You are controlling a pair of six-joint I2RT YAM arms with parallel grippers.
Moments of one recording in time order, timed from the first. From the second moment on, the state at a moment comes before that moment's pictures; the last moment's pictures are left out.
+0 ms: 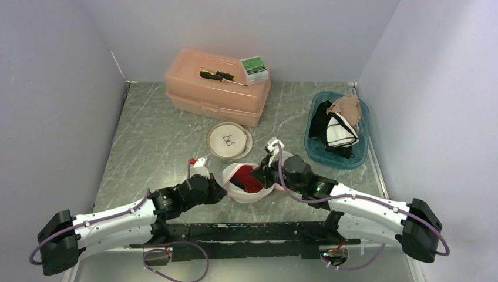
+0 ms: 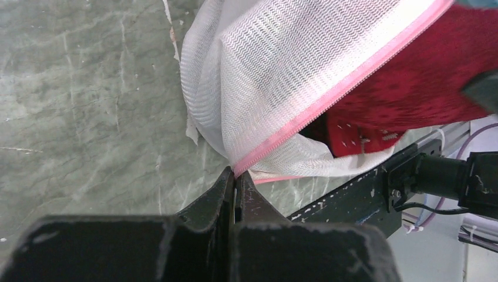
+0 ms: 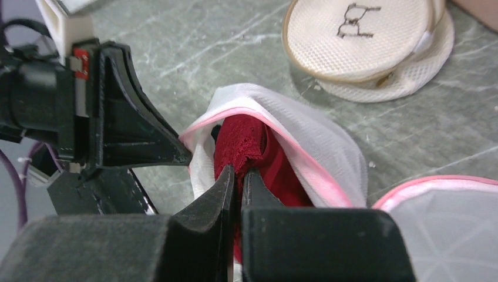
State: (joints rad) left arm -1.04 0.81 0.34 -0.14 -0.24 -0.99; right arm 1.01 0.99 0.50 0.16 0.04 0.33
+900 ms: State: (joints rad) left arm -1.04 0.80 0.41 -0.25 -0.30 -1.01; right arm 0.85 0.85 0.59 0.09 -0.61 0.37
